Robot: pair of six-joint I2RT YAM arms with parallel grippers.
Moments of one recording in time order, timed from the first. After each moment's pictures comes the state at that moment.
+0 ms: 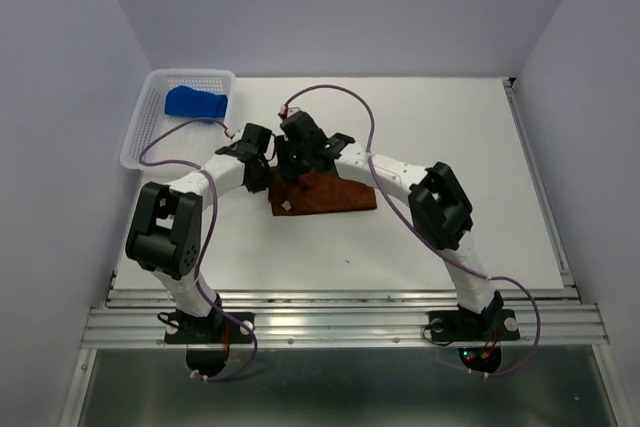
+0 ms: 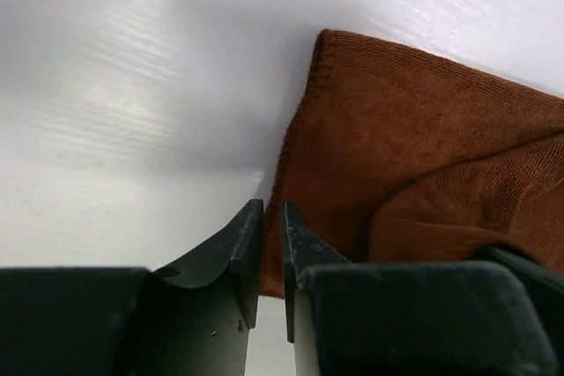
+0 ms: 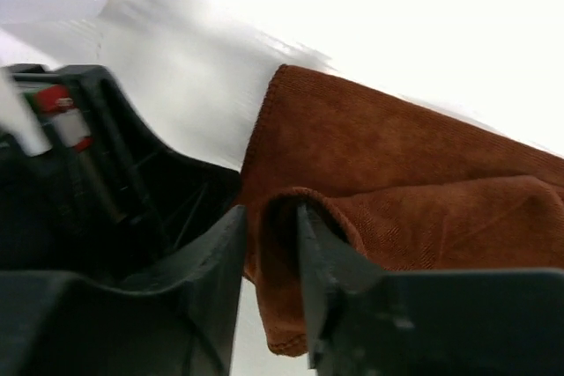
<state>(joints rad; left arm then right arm) -0.34 1.70 1.05 -0.41 -0.16 -0.69 0.83 2.17 1.84 -0.39 0.07 0.49</state>
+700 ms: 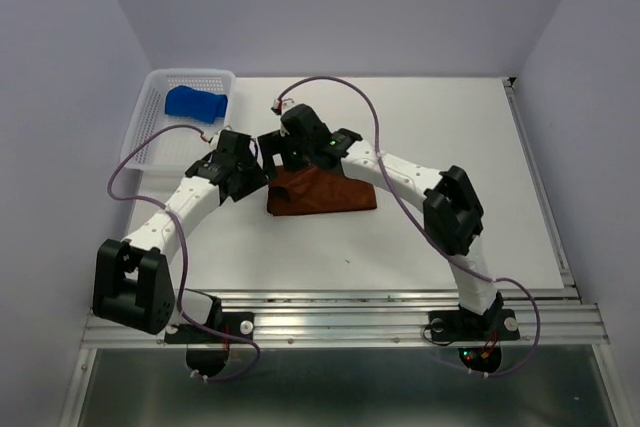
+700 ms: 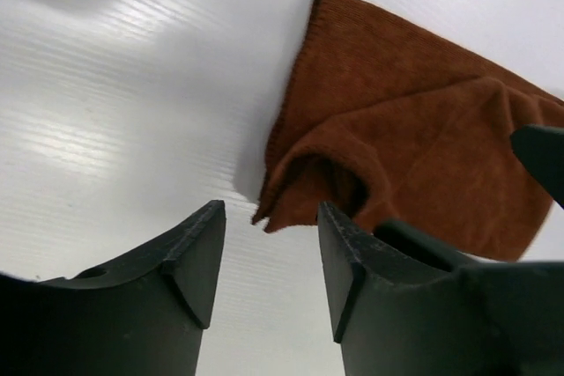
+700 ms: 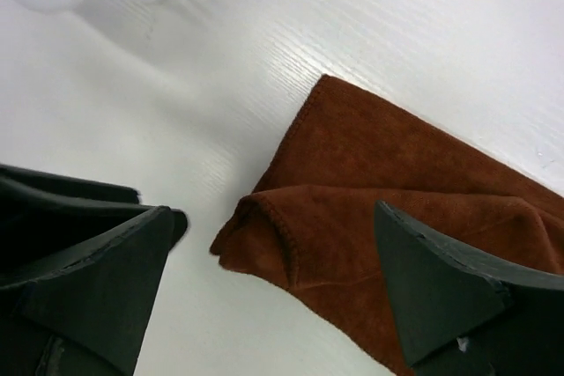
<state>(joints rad) -0.31 1.35 0.95 -0.55 -0.17 -0.76 0.86 2.17 1.92 -0.44 0.00 0.35</state>
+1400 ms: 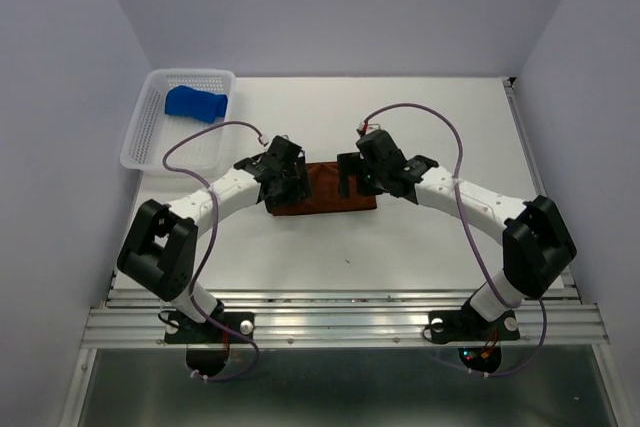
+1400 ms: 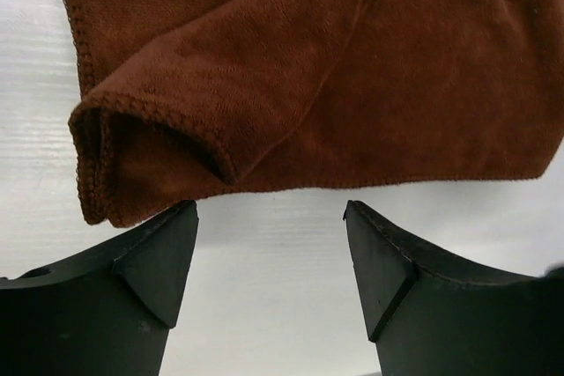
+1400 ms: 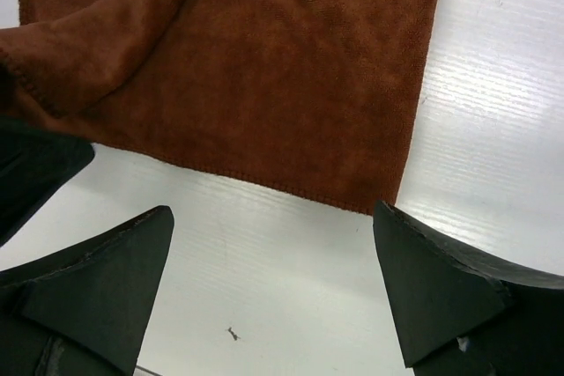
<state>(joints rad) -0.57 1.53 1.00 -0.48 -0.08 -0.72 0.69 1.60 1.16 -0.41 0.15 0.48</state>
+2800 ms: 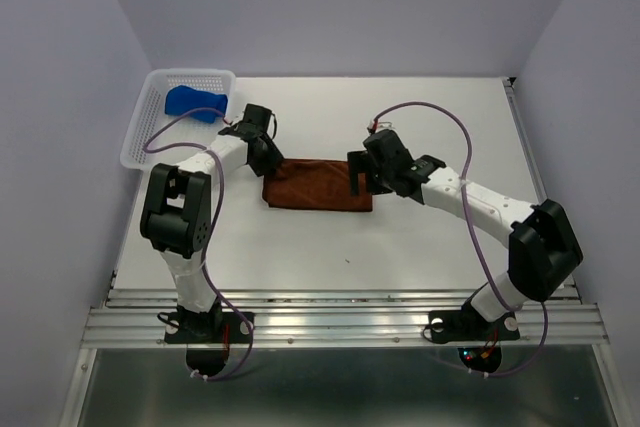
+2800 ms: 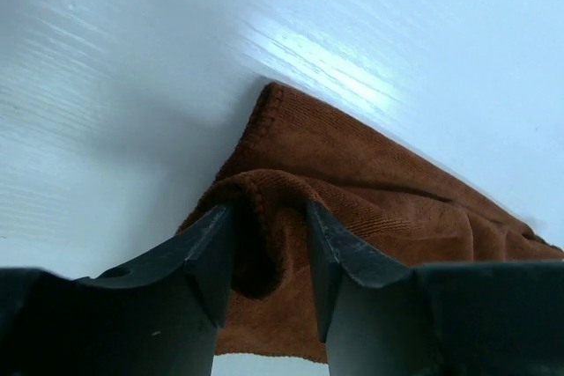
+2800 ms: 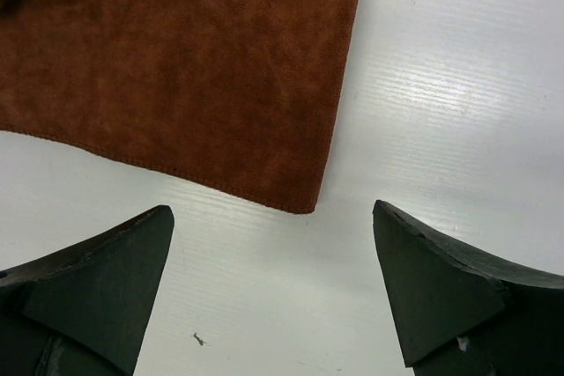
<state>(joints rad) -0.30 1.84 1.27 -0.45 -0.09 -0.84 0.67 1.53 1.12 -0.44 0.24 0.46</state>
